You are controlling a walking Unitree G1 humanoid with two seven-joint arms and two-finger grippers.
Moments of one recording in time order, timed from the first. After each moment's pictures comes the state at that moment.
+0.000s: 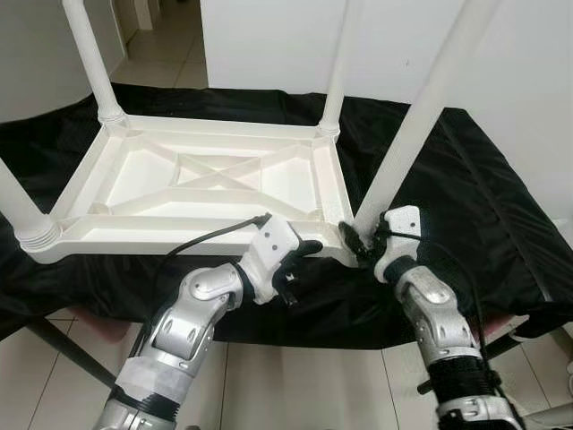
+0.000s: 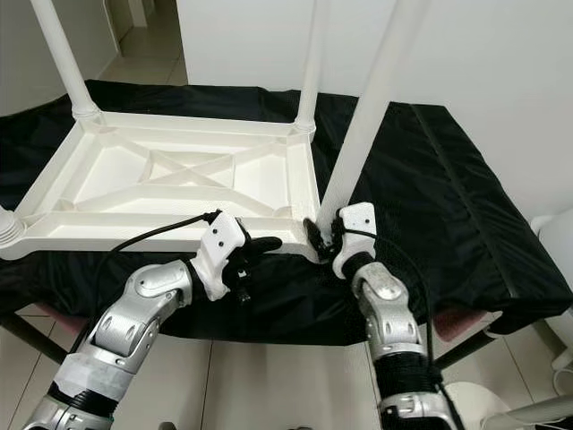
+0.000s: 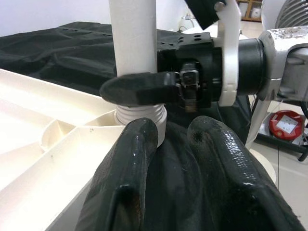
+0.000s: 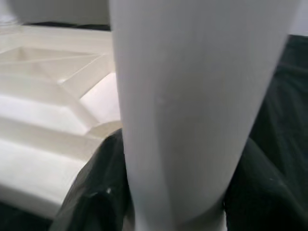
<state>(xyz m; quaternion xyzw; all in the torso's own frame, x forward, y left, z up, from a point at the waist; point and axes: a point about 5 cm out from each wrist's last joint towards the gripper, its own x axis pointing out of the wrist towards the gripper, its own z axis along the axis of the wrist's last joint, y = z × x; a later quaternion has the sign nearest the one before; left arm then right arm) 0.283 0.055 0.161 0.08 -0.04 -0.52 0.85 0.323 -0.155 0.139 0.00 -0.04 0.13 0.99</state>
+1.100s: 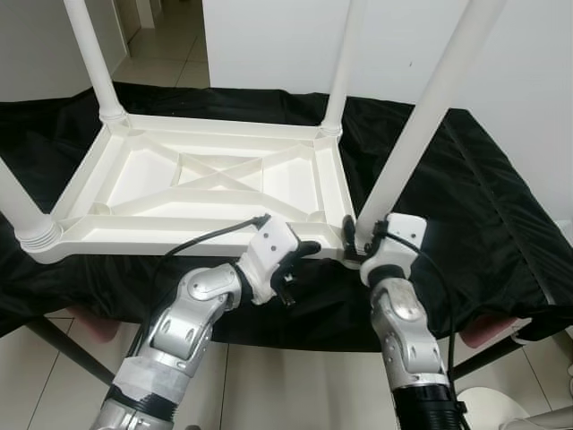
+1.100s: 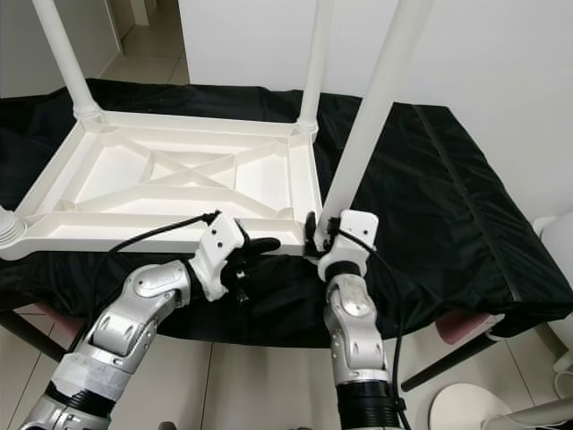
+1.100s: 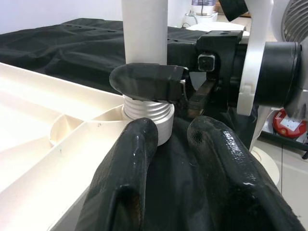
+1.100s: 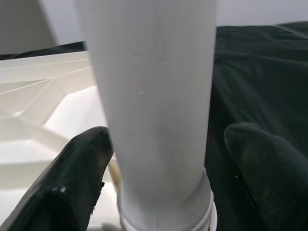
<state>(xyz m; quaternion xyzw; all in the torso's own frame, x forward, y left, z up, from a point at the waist) 0.283 0.057 0.160 0.09 -0.04 -0.52 0.85 0.300 -0.140 0.141 0.07 -0.05 0.01 1.00</state>
